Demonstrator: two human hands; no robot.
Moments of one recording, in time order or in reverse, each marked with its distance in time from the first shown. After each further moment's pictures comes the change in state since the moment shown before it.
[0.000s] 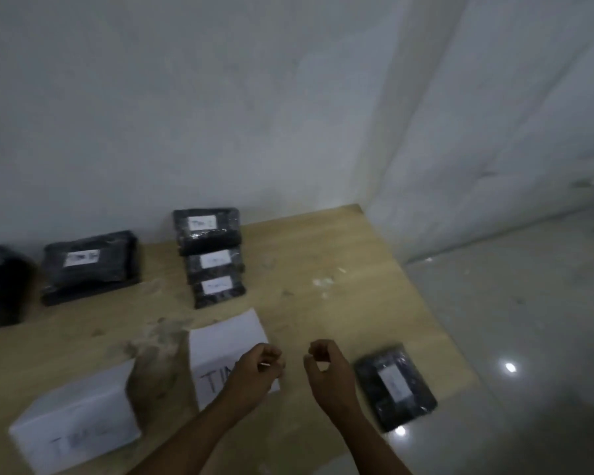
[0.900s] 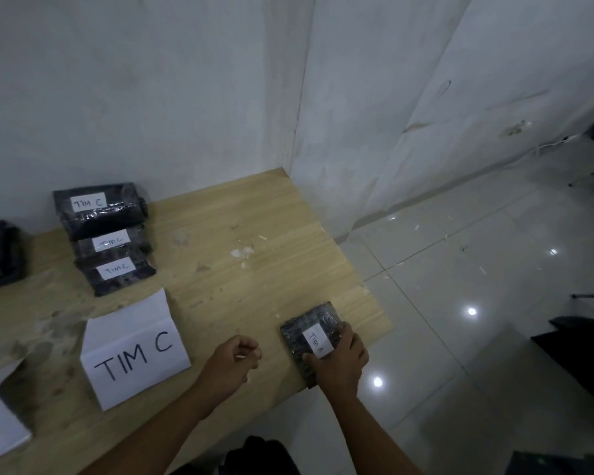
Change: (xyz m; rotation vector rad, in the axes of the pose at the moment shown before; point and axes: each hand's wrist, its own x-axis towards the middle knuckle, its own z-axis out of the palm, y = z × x) left_hand 0.006 0.015 0.143 0.034 -0.130 -0.127; right_hand 0.002 0.160 -0.124 -0.237 0.194 0.394
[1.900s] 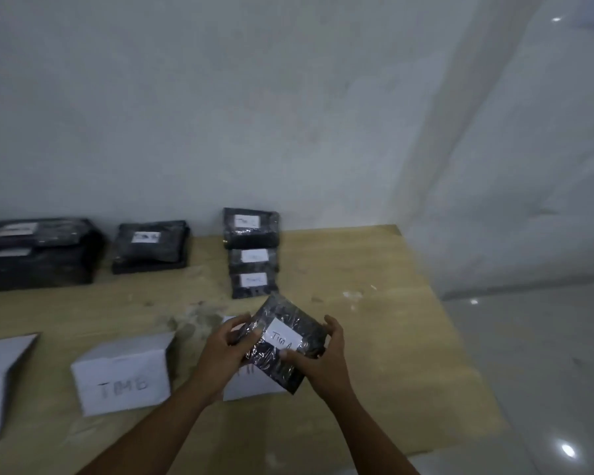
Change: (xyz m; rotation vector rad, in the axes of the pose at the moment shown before) left_hand -0.060 -0.034 -0.184 -0.523 0.443 0.177; right_hand -0.090 -0.190 0.089 0.603 -0.508 -0.441
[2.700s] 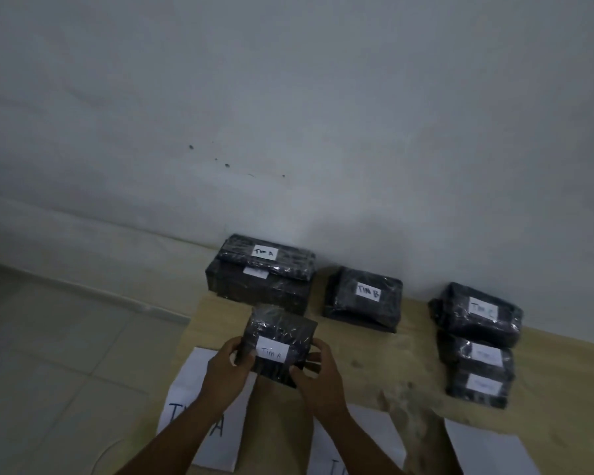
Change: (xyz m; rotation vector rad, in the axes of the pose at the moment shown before) left_hand 0.050 0.016 -0.436 0.282 0.454 0.002; right_hand 0.022 -0.061 0.462 -0.323 -0.387 -0.018
